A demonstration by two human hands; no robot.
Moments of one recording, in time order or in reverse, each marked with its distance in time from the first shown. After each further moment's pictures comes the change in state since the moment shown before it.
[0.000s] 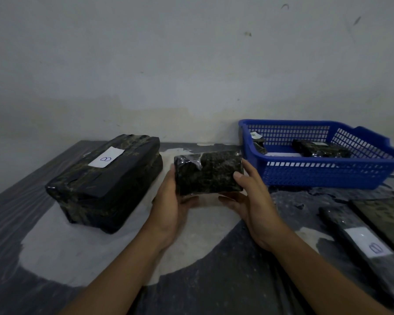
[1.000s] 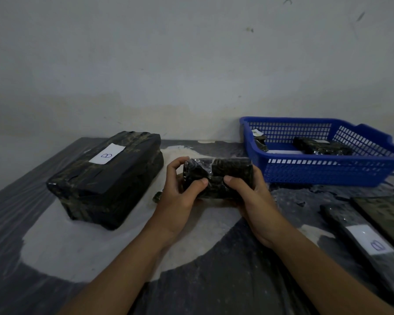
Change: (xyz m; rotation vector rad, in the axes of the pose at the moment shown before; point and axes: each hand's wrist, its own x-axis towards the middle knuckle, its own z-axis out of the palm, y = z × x) left_hand 0.000 -0.012 -0.005 0.167 -0.133 0.191; right_hand -0.001 0.005 -0.003 -0.067 0.001 -0.008
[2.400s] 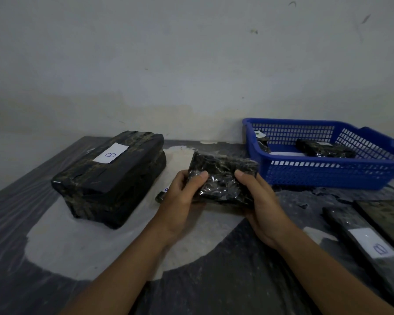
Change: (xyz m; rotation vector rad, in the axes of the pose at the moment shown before) left_hand -0.004 0.013 0.002 -0.046 0.017 -0.176; right_hand -0.003 -0.012 0.000 0.104 -0.031 0.084
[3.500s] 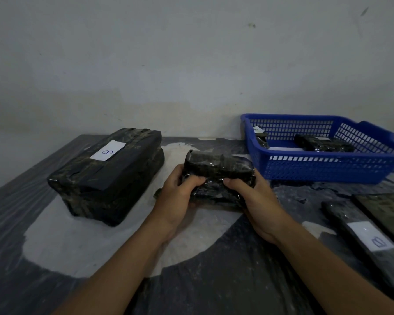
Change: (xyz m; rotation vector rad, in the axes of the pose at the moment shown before) left_hand 0.011 -0.008 -0.005 0.025 0.031 0.025; right_hand 0.008 0.011 -0.006 -0.169 0.003 -0.057
